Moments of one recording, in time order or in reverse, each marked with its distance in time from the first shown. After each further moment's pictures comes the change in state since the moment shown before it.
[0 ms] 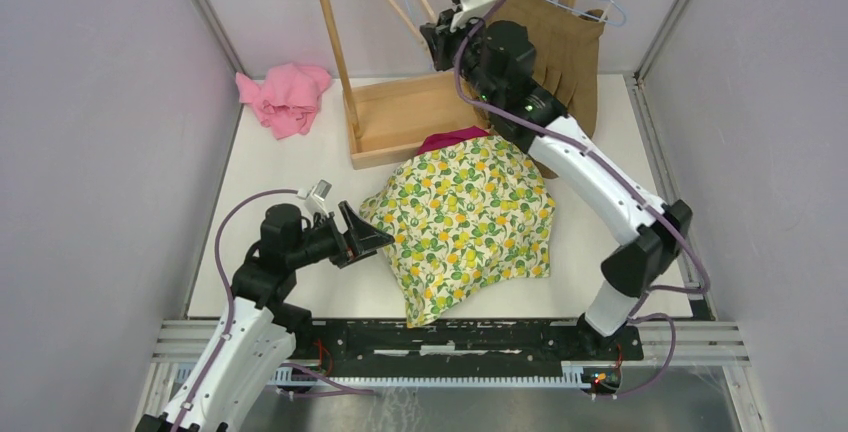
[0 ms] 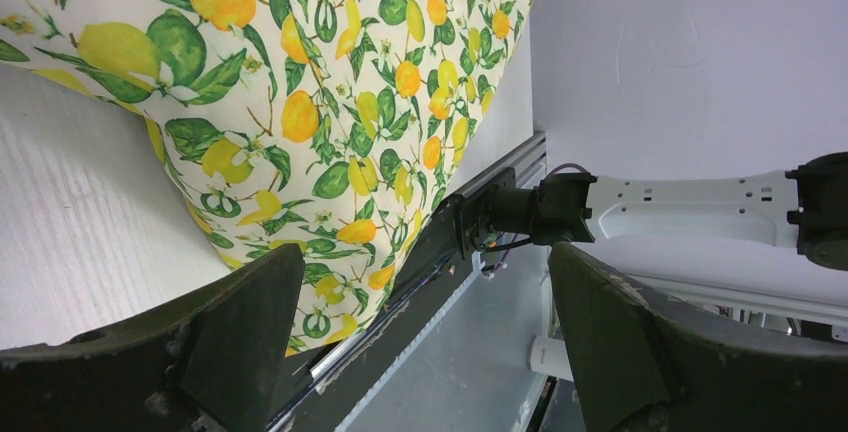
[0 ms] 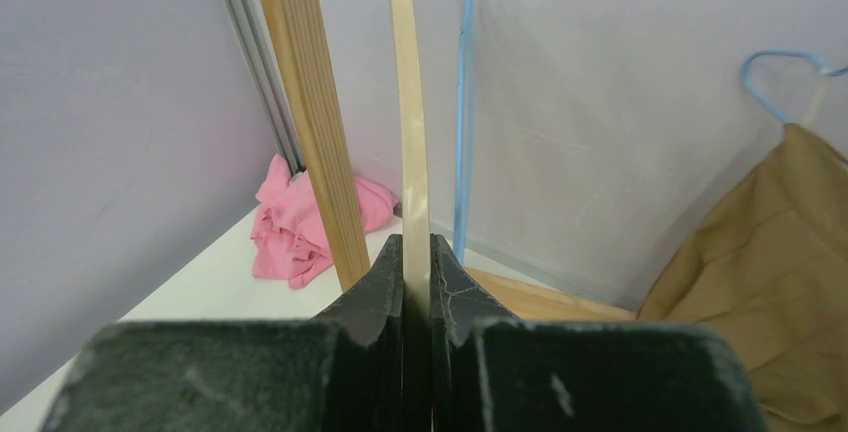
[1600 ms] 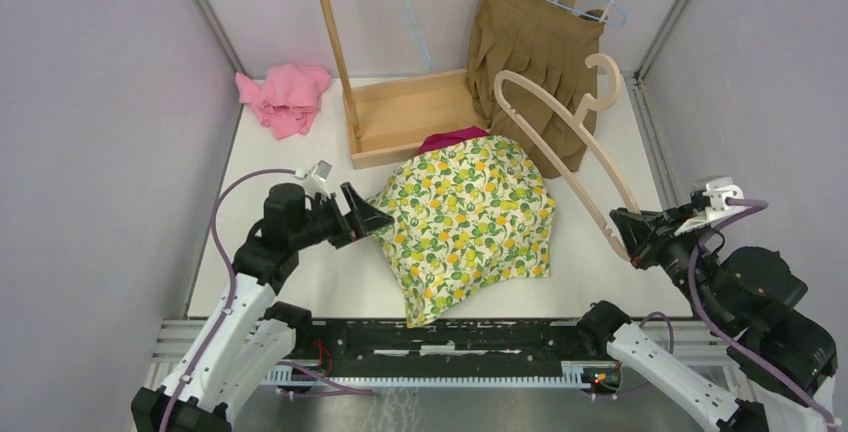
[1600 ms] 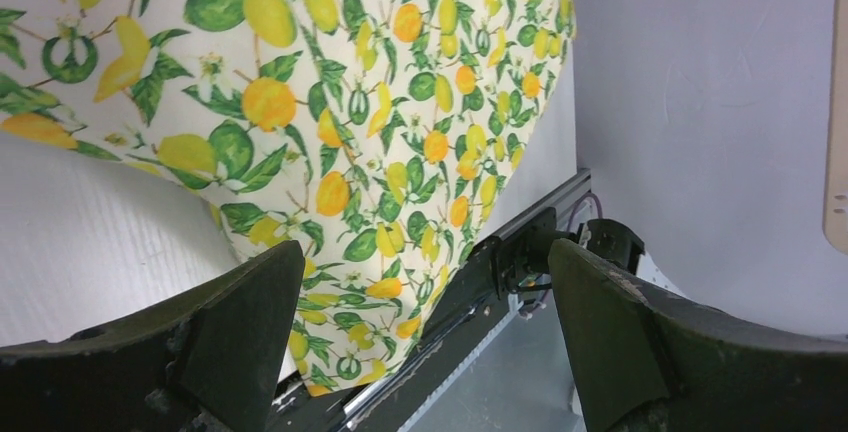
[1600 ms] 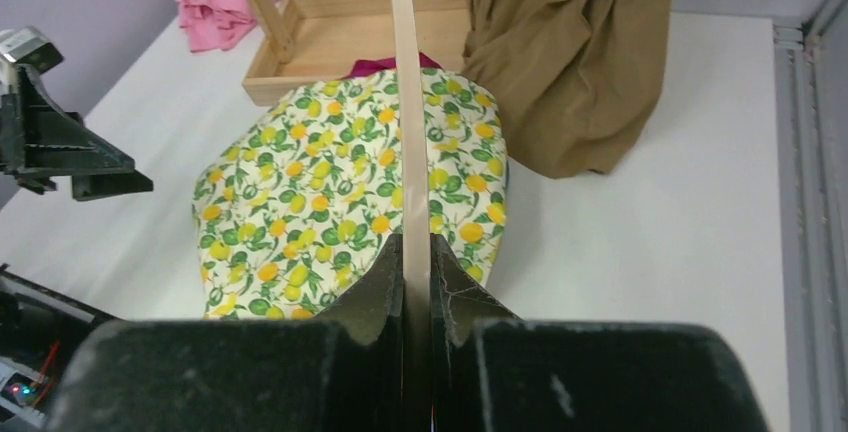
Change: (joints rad) left arm 0.000 0.170 0.139 0.010 -0.096 0.099; right arm 0.000 -1.352 -0.619 -0.991 0.169 0.193
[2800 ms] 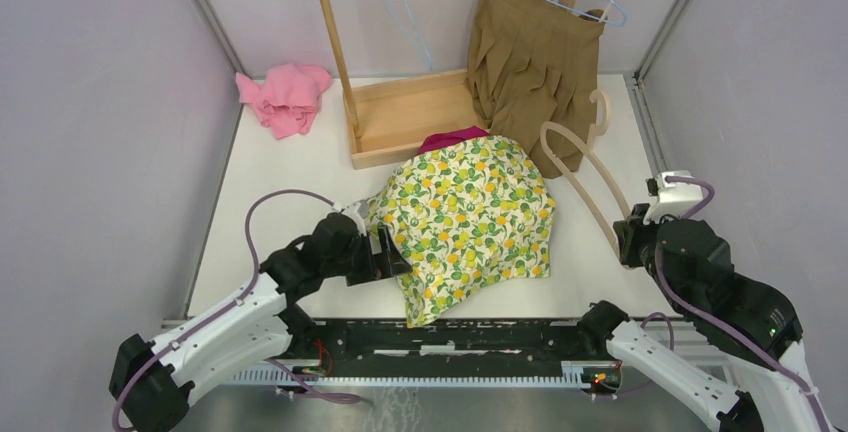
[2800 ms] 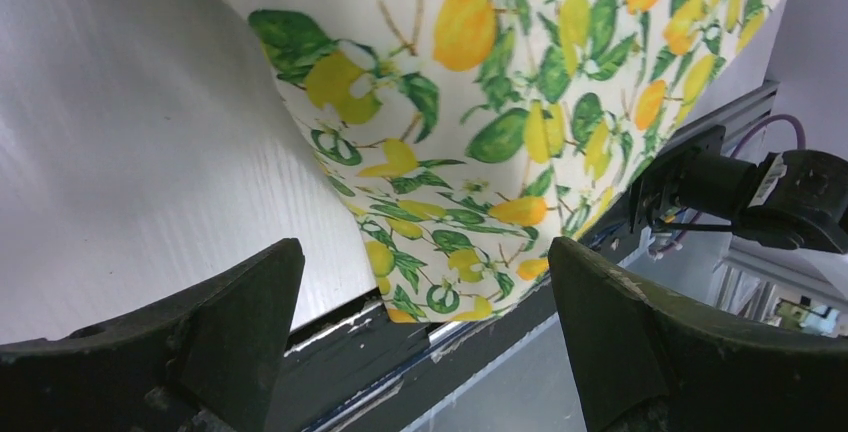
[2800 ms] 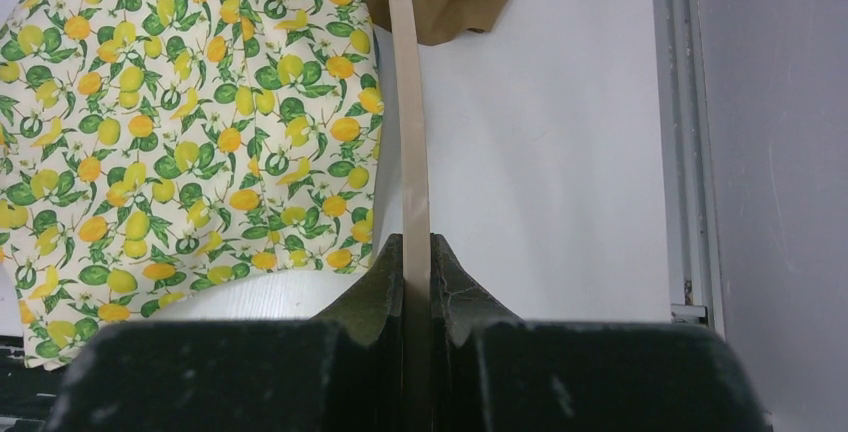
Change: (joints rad) left arm -0.439 0.055 -0.103 -0.106 -0.358 -0.065; right arm 0.000 0.099 -0.066 -0.240 0.240 0.087
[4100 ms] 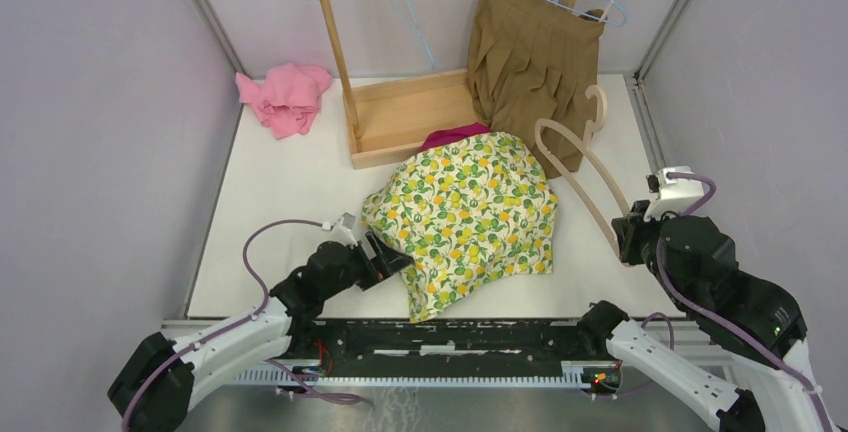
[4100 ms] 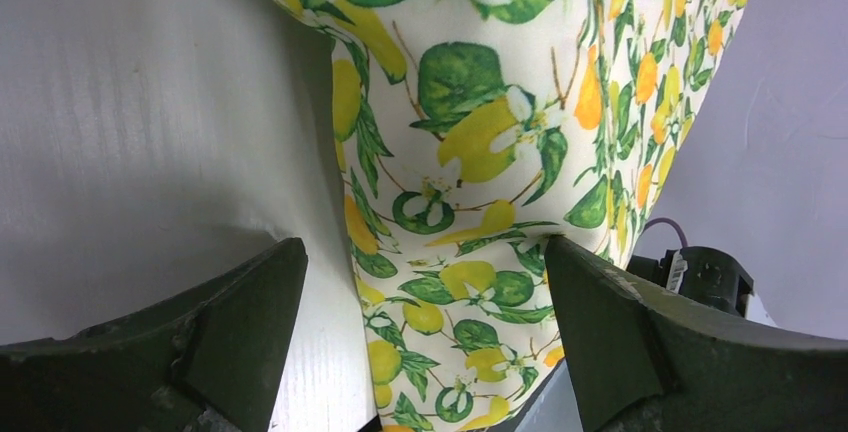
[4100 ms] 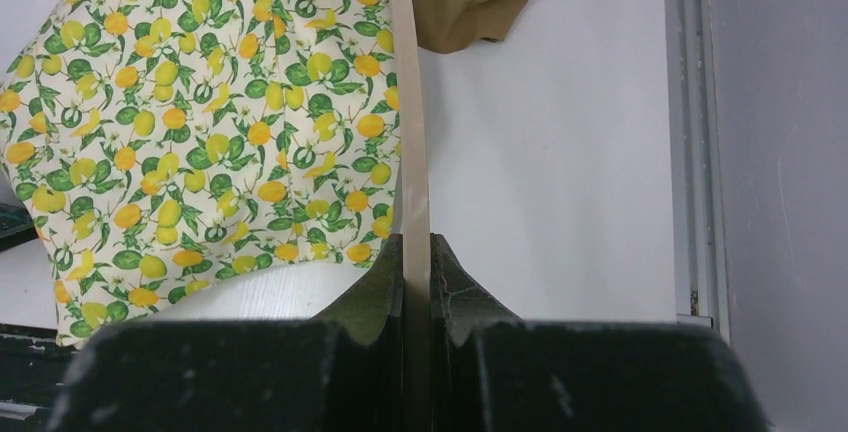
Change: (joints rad) left arm -0.003 -0.057 -0.434 0.664 -0.113 -0.260; right arm 0.000 0.025 0.041 0.002 -0.026 -0.012
